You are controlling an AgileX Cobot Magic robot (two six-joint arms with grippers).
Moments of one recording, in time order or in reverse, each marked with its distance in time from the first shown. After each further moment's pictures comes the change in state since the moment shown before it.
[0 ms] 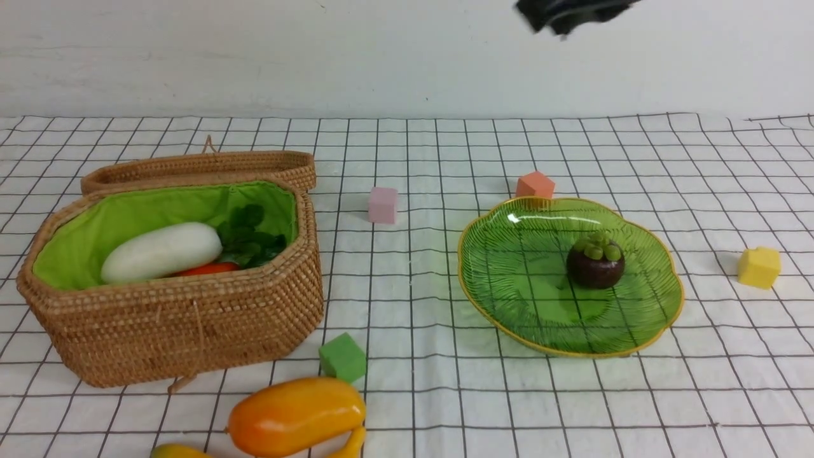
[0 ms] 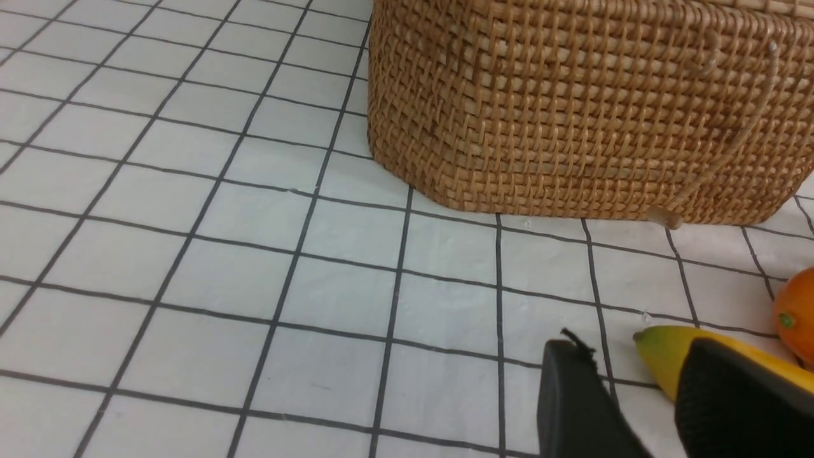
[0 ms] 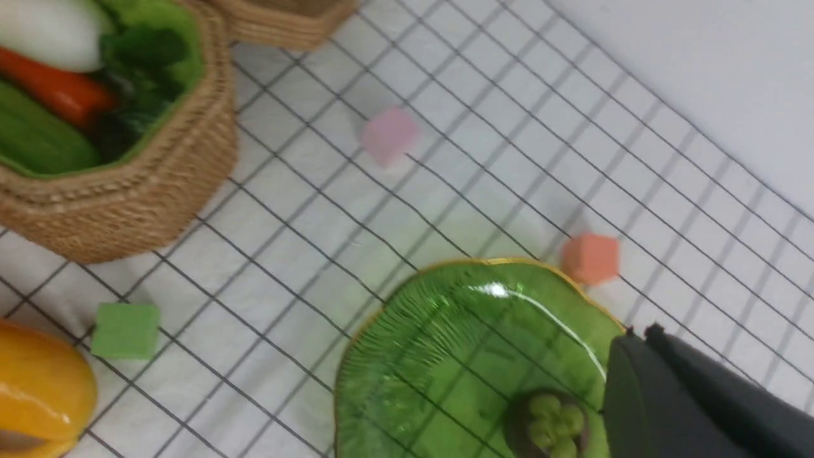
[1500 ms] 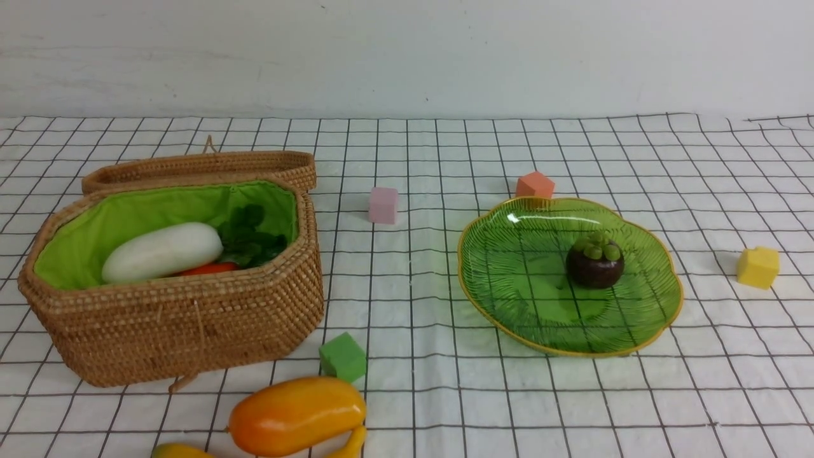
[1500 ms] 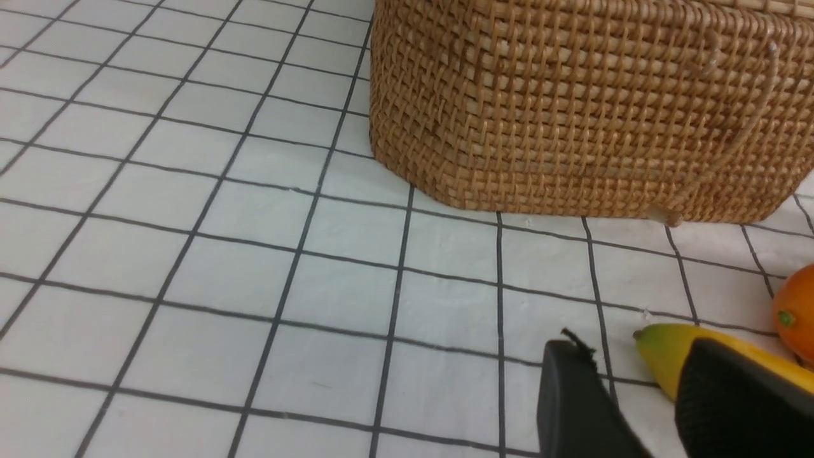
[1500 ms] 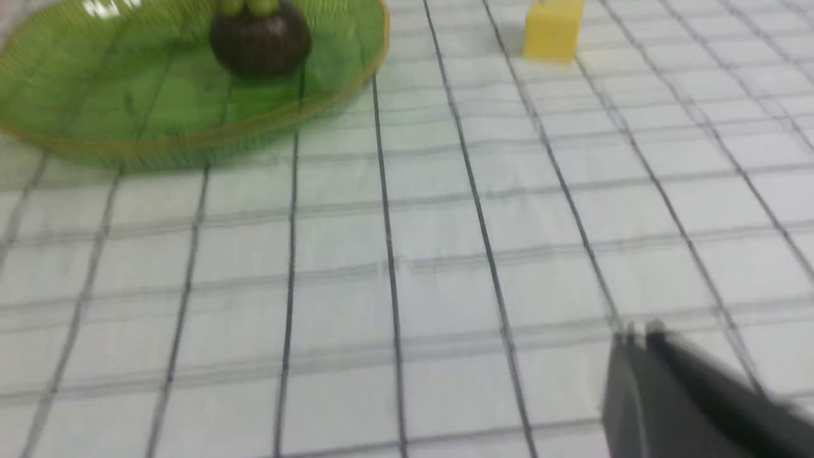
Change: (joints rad) right arm -0.519 -1.660 2.081 0.014 -0.837 0.307; left arm 0.000 0.000 0.000 0.000 0.001 0.000
